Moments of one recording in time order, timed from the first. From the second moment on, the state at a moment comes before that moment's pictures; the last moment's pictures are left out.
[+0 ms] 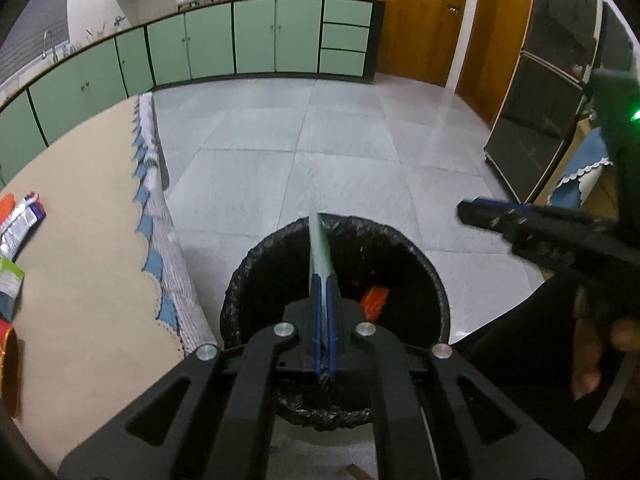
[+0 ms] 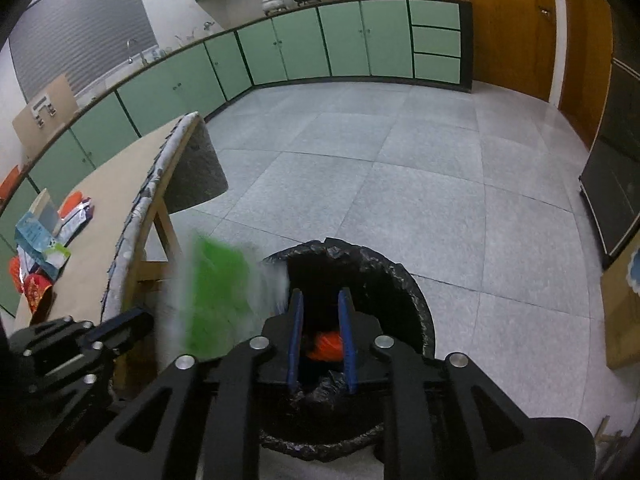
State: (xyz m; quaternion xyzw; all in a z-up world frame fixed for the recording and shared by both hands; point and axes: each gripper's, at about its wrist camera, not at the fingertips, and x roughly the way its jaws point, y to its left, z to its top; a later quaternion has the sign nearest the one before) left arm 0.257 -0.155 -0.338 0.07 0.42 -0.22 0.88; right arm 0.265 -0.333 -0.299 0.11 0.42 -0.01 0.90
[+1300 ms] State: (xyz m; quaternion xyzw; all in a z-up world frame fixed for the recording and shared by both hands) left arm 0.130 0.181 -0.206 -0.04 0.27 0.18 0.95; right arm 0.286 0.017 -0.189 -0.04 0.30 0.30 0.90
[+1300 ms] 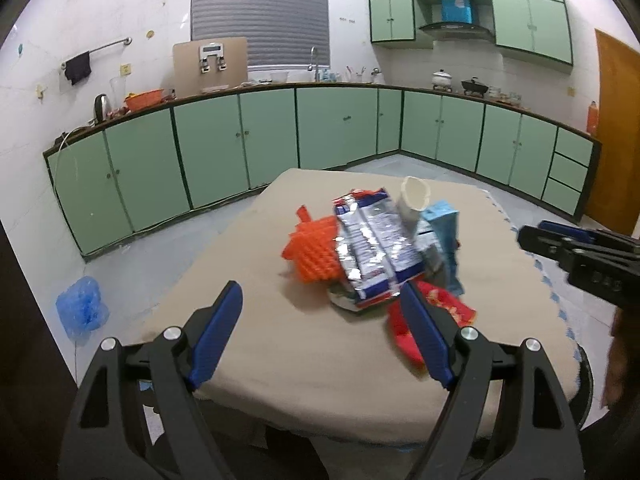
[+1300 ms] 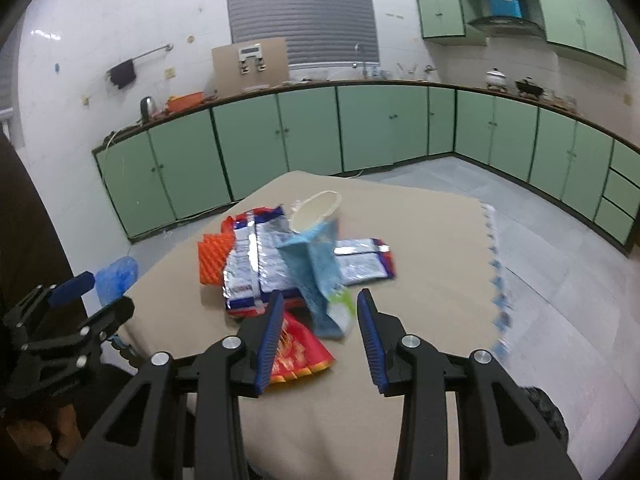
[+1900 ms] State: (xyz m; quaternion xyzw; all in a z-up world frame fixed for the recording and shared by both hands) left arm 0.156 0.235 -0.238 -0.05 0.29 0.19 0.94; right arm 0.343 0.086 -0.247 -0.08 0.32 0.27 0.90
